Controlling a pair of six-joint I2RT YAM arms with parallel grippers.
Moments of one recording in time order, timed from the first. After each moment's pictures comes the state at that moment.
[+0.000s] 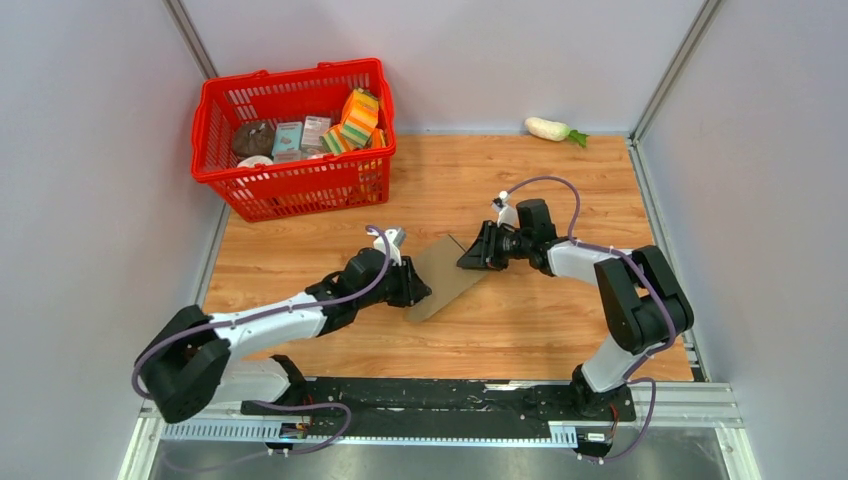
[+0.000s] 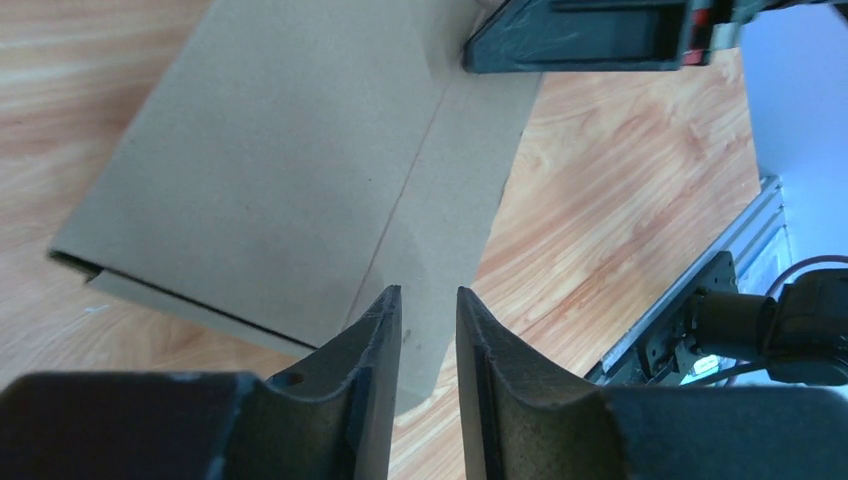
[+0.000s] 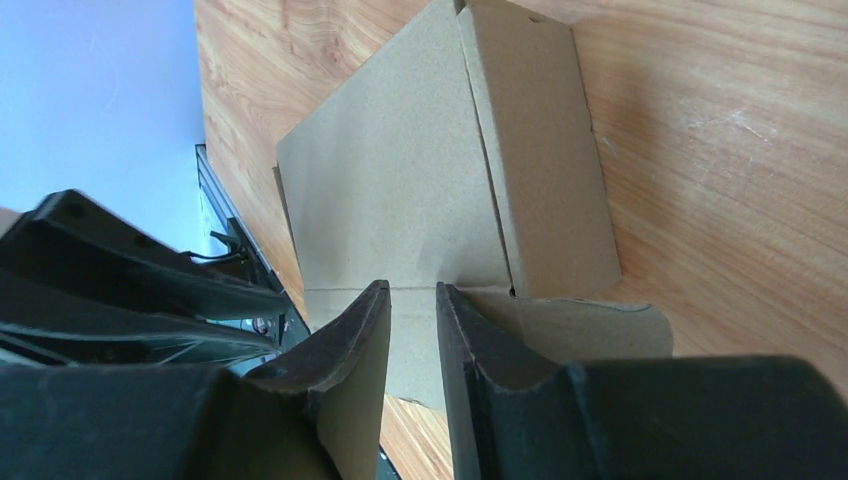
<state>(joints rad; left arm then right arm) -0.82 1.18 0.52 0.16 0.06 -0.71 0.34 1.66 0.77 0.15 -0.74 0.63</state>
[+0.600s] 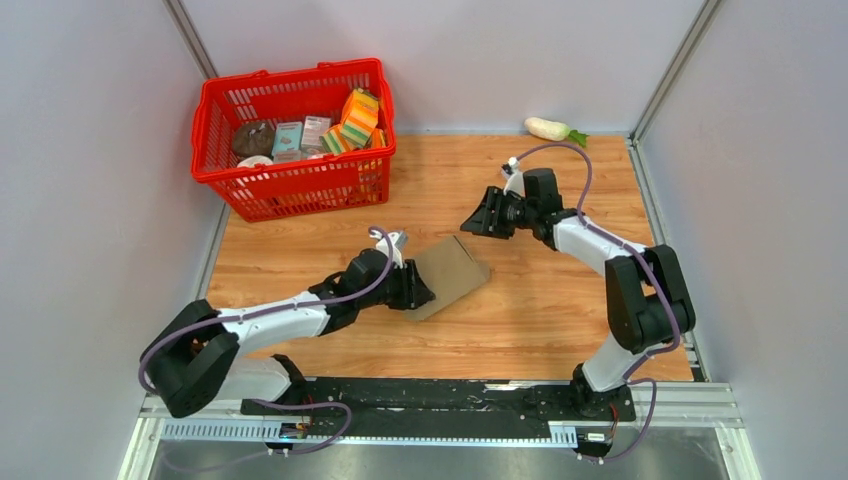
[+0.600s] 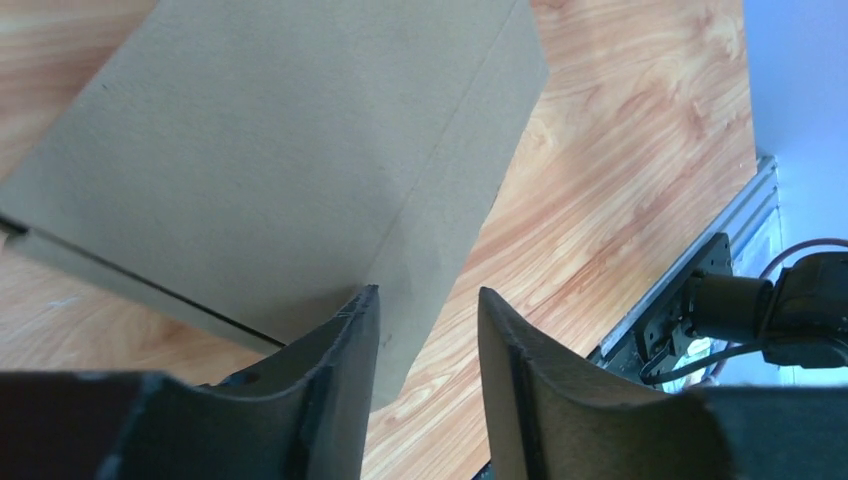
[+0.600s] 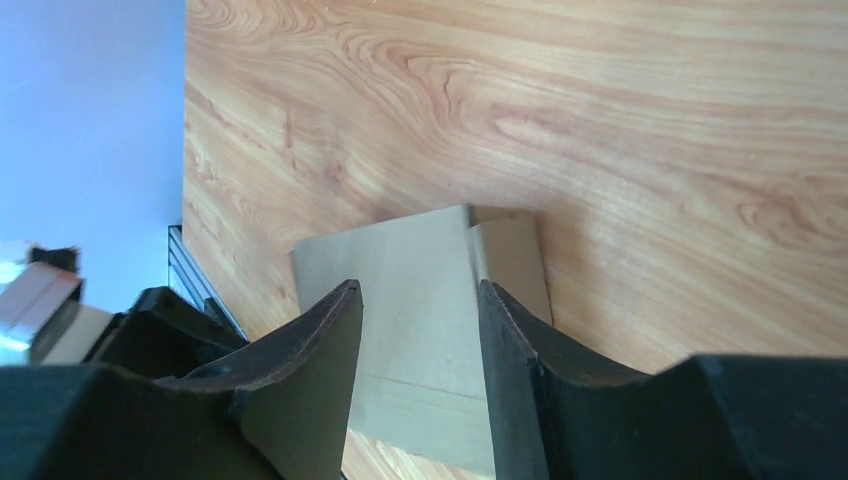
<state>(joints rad) -0.81 1.30 0.49 0.26 0.13 -0.74 0.30 1.63 0.97 0.01 -0.62 0.57</state>
